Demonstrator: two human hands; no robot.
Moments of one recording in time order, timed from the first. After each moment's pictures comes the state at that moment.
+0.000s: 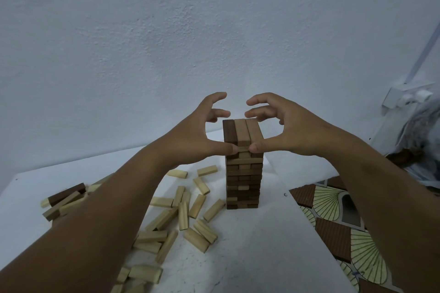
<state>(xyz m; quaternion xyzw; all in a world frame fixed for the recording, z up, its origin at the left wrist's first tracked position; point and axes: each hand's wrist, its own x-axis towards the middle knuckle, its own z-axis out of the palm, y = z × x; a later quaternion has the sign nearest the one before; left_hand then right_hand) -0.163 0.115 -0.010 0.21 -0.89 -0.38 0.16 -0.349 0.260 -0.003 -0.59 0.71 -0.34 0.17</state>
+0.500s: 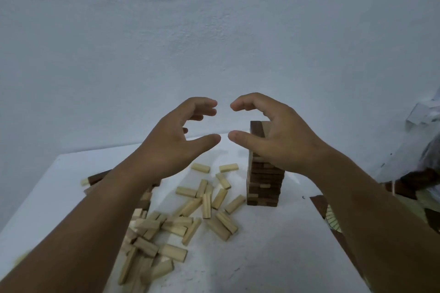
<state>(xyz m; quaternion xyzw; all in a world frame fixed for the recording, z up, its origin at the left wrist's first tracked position) -0.066 0.135 0.013 0.26 -0.86 -0.32 0.30 -0.252 0.251 0.021 -0.62 0.67 -0.41 0.10</state>
